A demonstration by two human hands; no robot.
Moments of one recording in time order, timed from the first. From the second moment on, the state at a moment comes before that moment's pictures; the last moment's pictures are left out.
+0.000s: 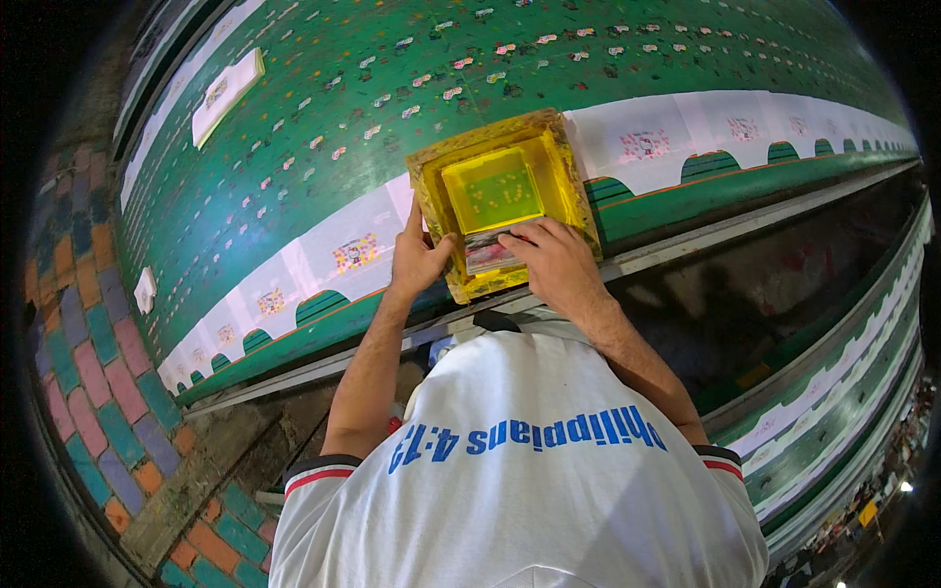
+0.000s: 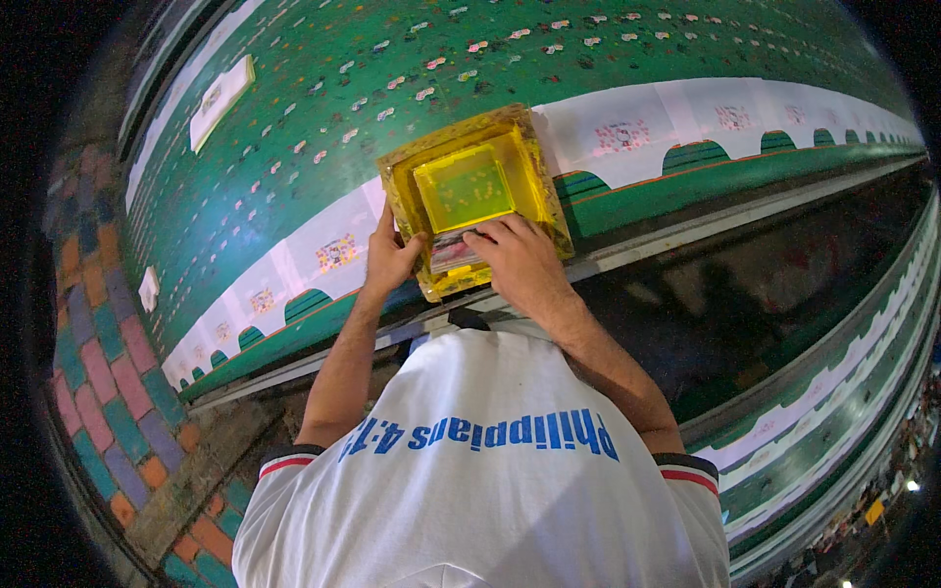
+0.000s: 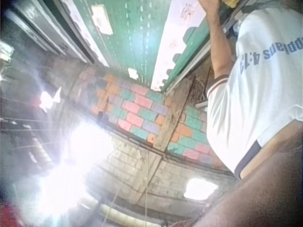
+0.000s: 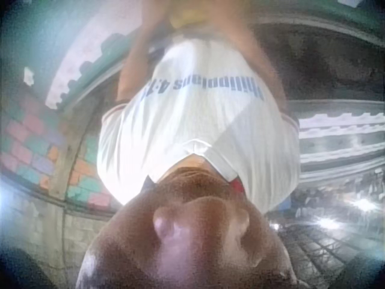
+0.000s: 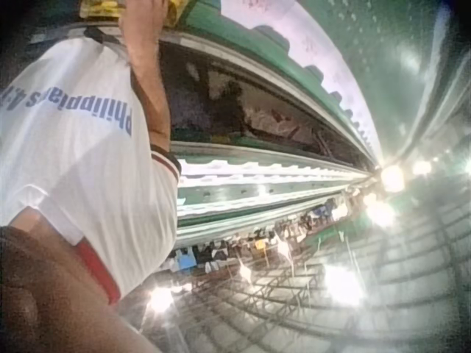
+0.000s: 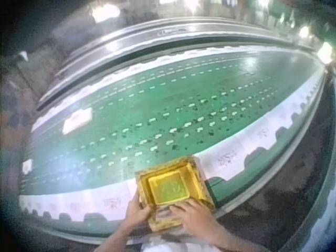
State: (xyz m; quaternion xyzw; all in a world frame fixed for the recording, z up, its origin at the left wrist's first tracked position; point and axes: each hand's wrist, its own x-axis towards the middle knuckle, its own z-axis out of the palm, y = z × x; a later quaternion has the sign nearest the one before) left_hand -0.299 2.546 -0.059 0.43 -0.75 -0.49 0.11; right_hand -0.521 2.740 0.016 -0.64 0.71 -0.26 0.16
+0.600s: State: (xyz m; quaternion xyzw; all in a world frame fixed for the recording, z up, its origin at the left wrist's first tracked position) left_hand -0.308 2.548 -0.032 0.45 -0.78 -0.43 0.01; right_hand -0.522 2.712 -0.006 -0.61 0.73 -0.30 0.09
